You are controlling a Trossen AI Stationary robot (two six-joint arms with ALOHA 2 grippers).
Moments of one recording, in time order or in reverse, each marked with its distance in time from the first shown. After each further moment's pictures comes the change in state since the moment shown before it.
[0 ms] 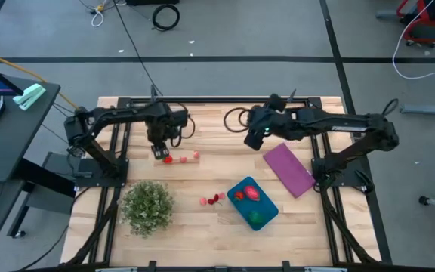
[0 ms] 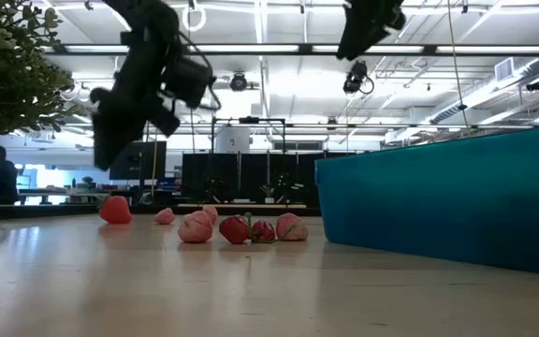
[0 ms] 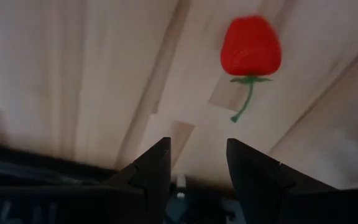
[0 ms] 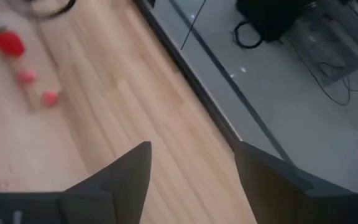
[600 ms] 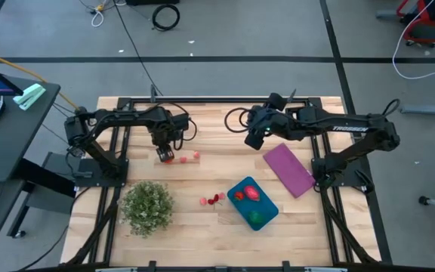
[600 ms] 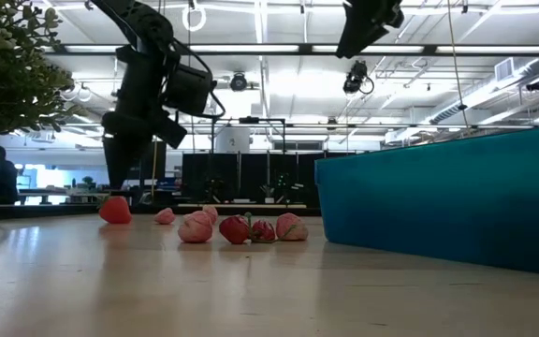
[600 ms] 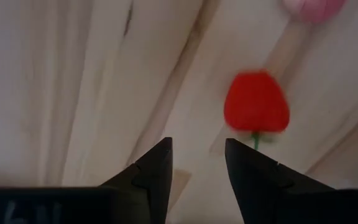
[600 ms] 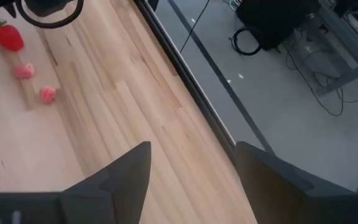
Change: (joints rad) left arm -0.011 0.000 -0.091 0.223 -0.002 -0.070; right arm 0.000 -0.003 0.000 0.013 0.010 -0.055
